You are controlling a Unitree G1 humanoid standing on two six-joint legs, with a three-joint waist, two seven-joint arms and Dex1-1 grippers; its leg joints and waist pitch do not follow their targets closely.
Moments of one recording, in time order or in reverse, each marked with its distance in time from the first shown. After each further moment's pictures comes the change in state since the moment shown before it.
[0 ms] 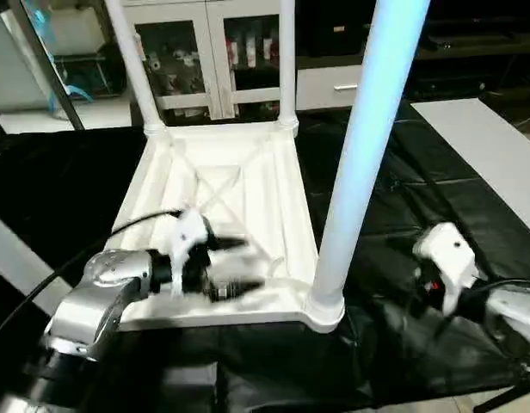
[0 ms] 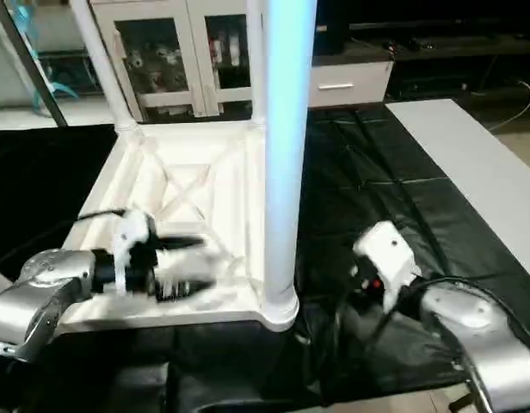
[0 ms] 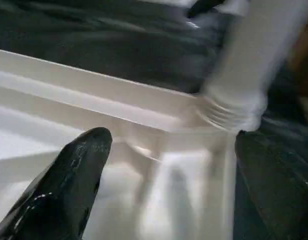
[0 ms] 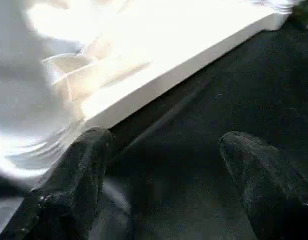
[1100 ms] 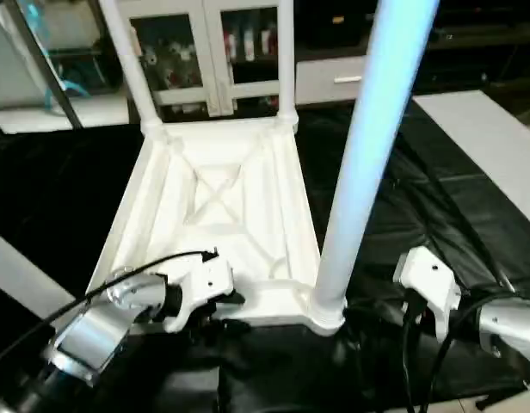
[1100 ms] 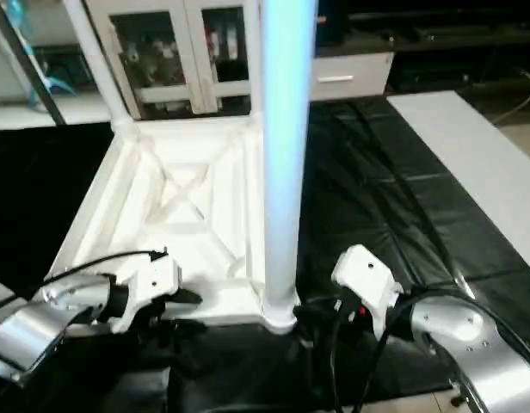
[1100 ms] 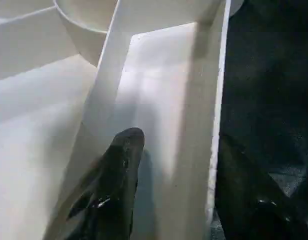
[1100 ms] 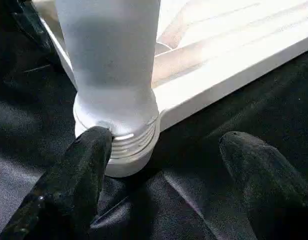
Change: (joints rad) left arm 0.068 0.085 -0.171 -0.127 0.267 0.073 0.098; right arm 0.036 -0.033 0.074 -0.097 -0.002 0.035 0.052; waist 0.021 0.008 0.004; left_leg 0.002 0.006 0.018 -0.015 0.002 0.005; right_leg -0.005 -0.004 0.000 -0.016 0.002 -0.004
